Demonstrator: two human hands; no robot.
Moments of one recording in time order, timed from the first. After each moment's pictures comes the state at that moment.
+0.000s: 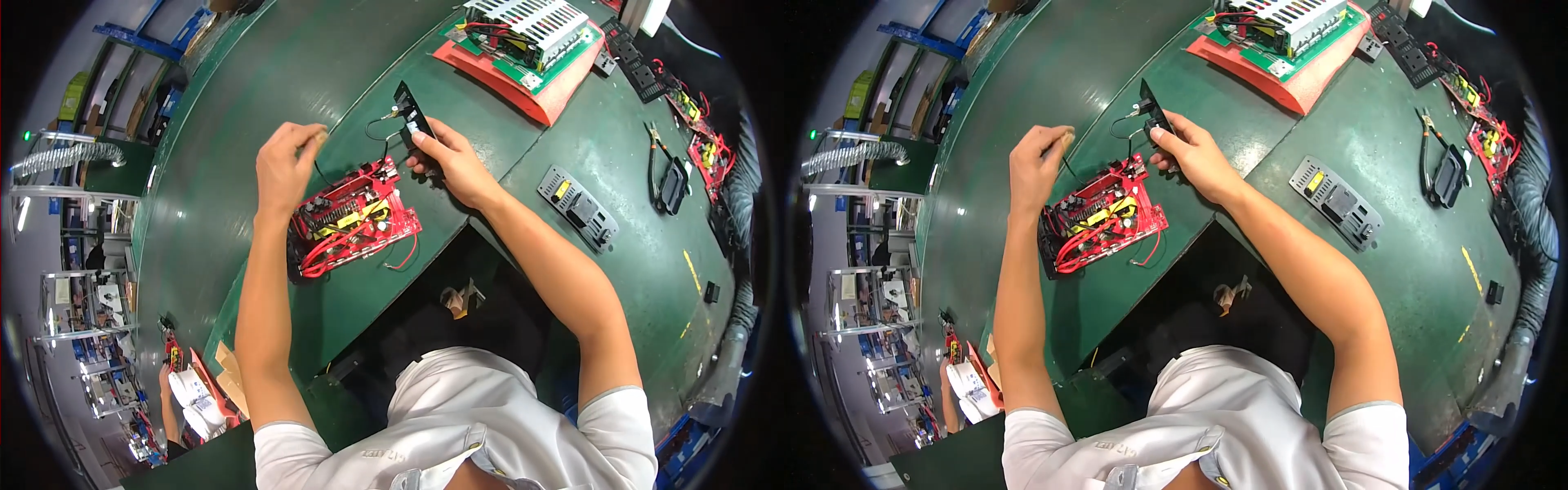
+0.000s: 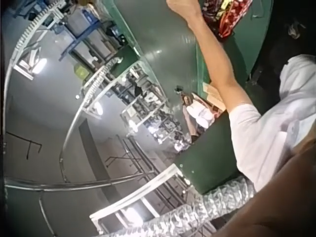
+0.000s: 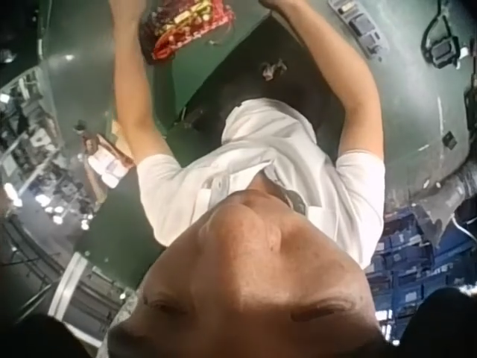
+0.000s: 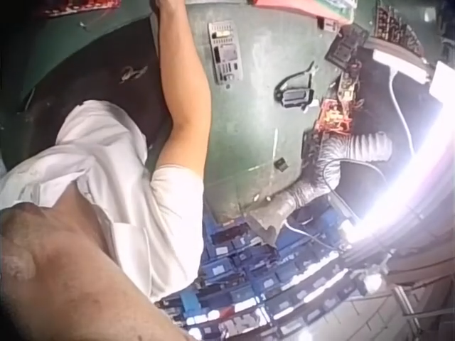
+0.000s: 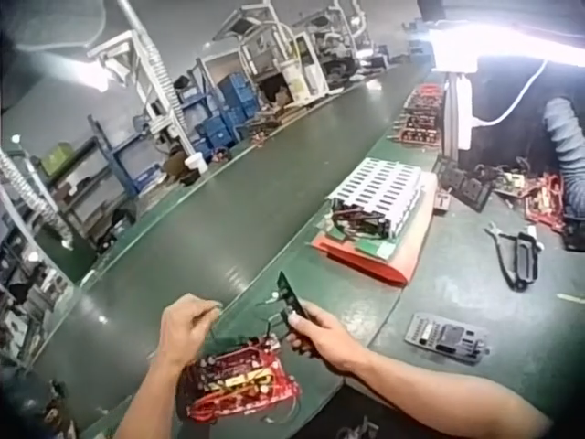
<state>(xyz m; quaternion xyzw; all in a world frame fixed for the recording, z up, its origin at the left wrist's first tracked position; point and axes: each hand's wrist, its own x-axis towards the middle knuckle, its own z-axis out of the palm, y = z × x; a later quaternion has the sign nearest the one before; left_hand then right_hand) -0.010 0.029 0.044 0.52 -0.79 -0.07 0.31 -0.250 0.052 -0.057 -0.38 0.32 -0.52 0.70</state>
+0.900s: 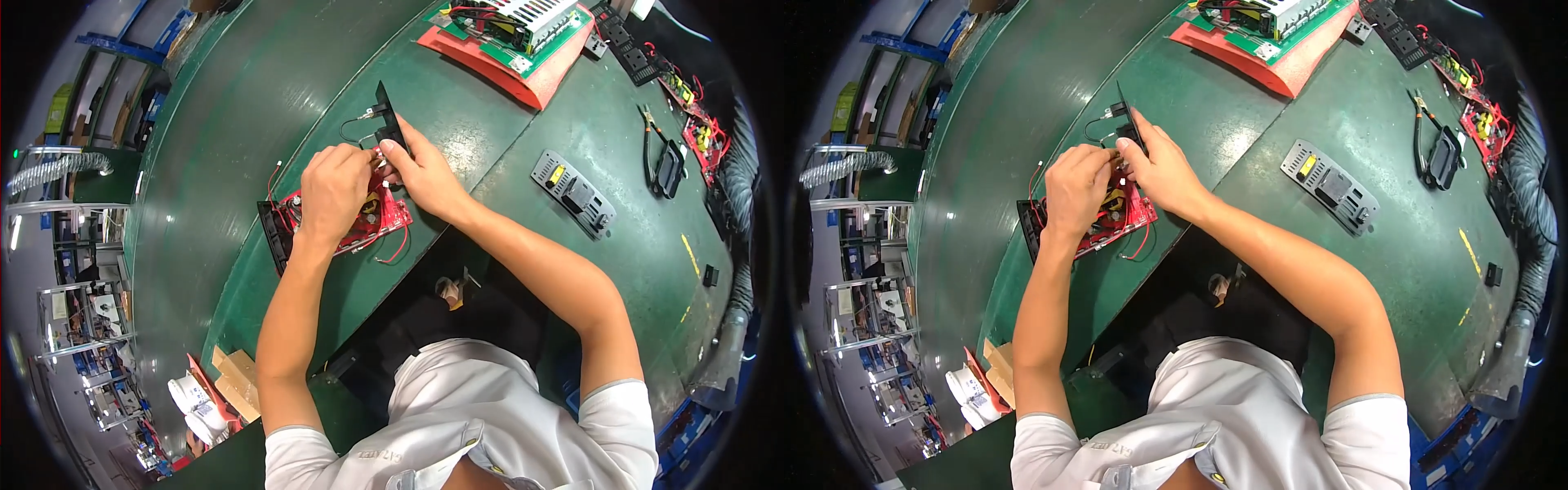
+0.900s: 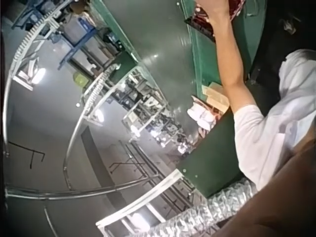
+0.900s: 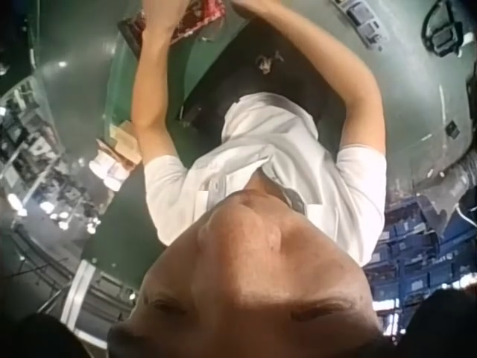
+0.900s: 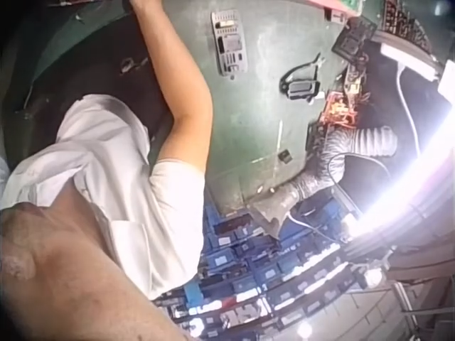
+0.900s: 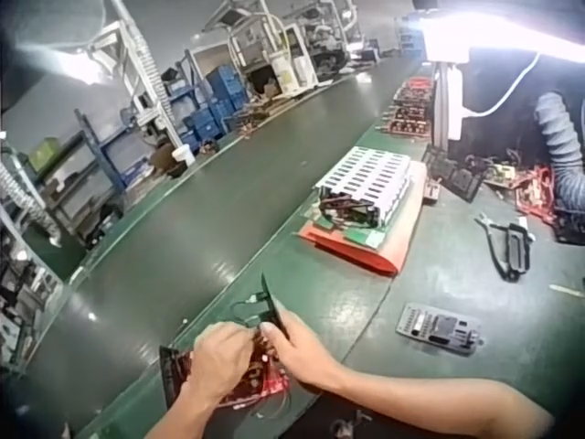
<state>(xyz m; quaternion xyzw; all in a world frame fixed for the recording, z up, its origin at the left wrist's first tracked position) -0.063 0.065 0.000 0.41 -0.87 0.02 0.27 -0.221 0.077 -0.049 -0.47 0.40 -0.52 0.59</state>
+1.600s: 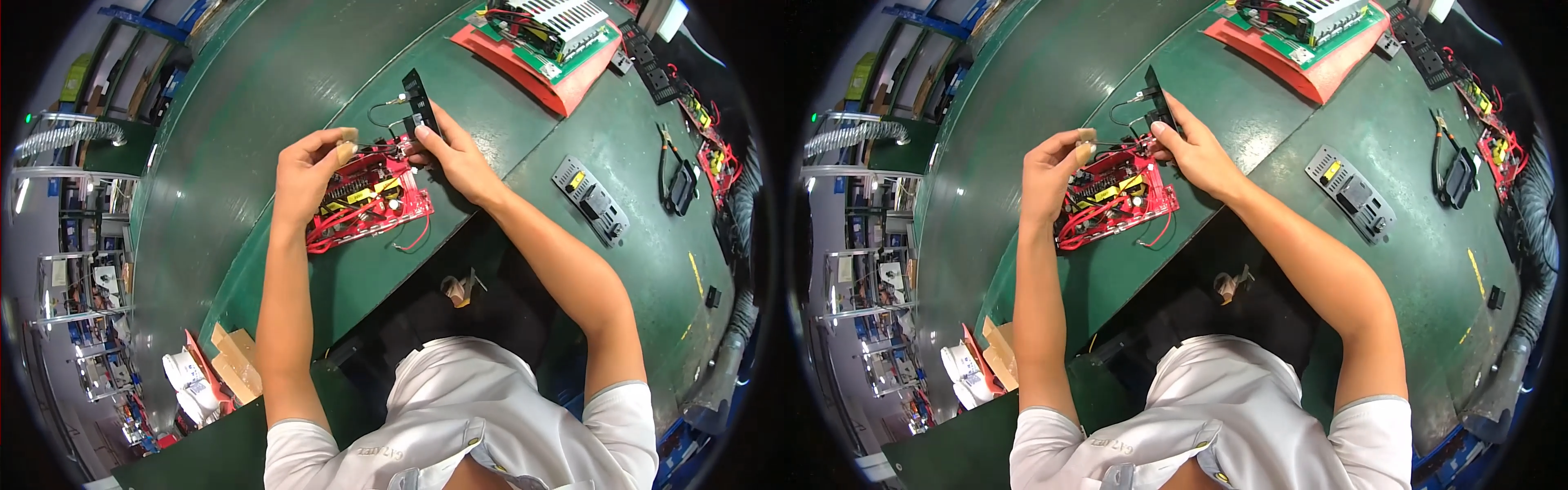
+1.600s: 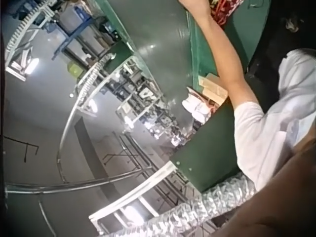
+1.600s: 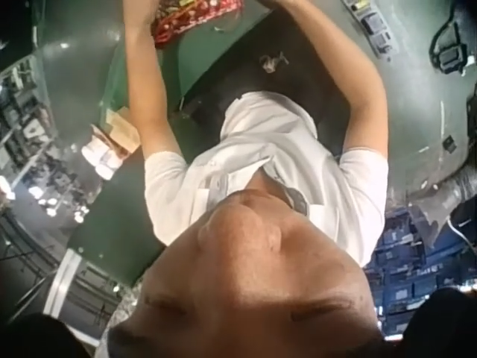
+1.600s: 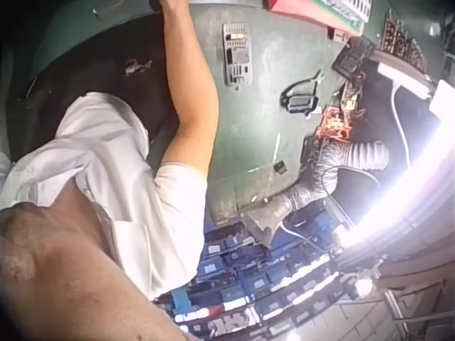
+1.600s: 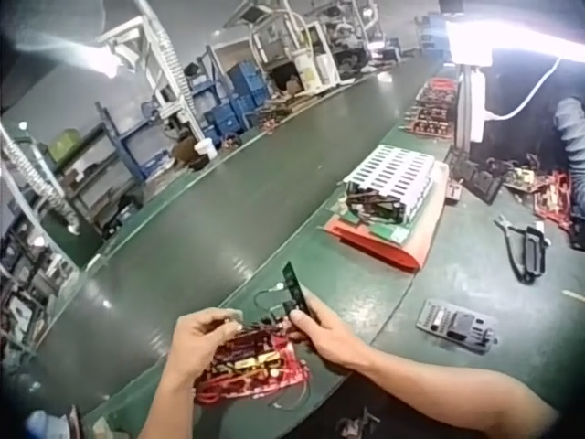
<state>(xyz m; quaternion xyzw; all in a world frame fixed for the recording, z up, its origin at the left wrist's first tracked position) -0.009 0.071 0.028 0.54 -0.63 -0.42 0.37 -0.234 0.066 -0.054 -0.45 0.30 -0.51 0.66</state>
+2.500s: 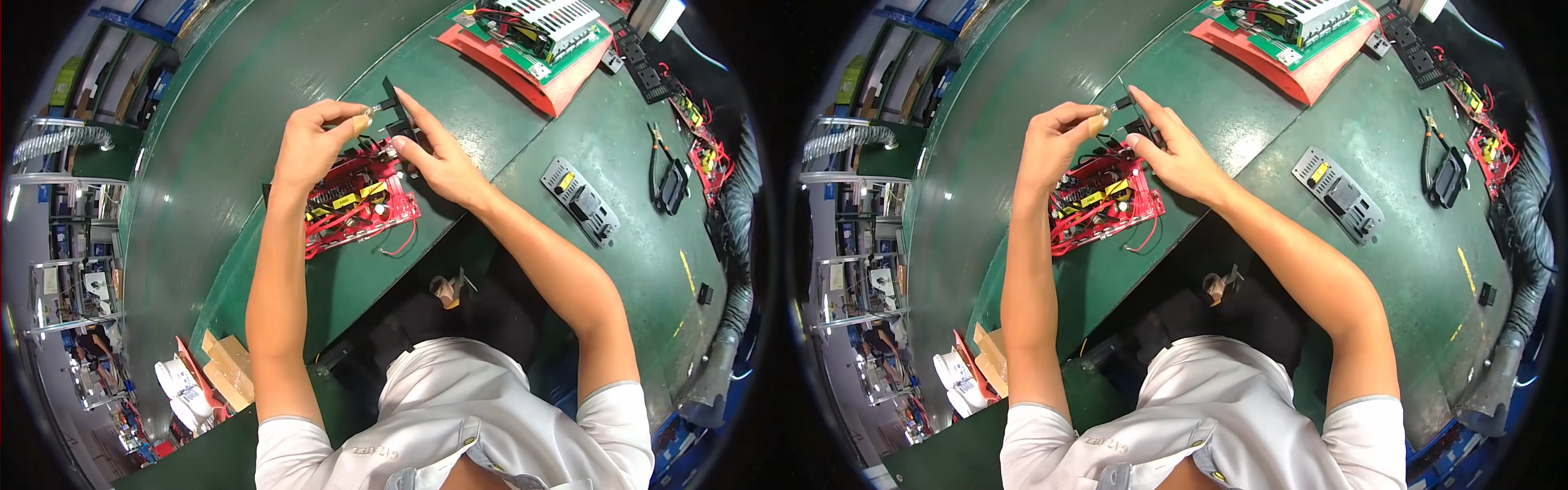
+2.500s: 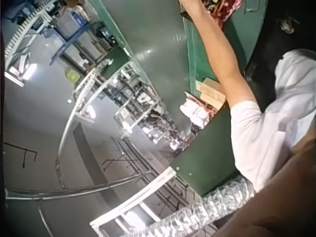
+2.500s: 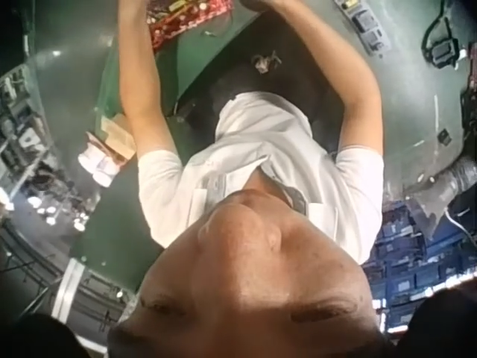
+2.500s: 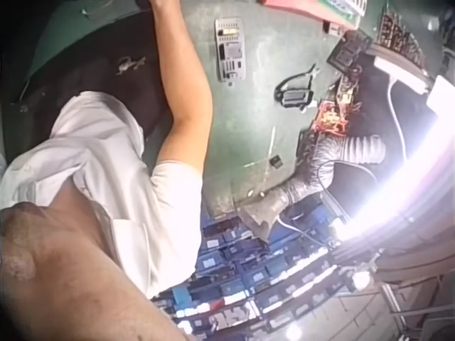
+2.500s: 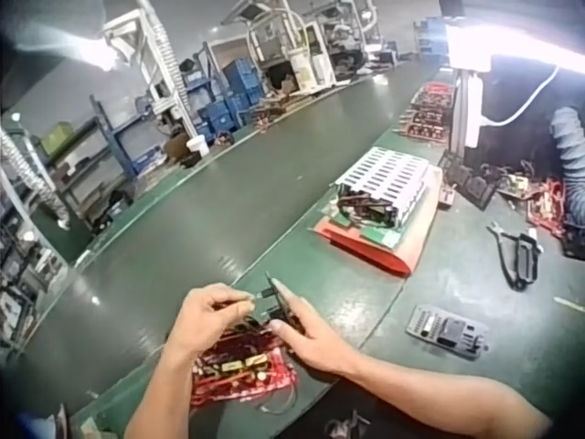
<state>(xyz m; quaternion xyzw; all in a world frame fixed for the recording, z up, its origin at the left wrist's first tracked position) -0.044 0.032 0.039 0.51 -0.69 -0.39 0.32 -0.236 0.066 -0.049 -0.60 0.35 -0.50 0.51</state>
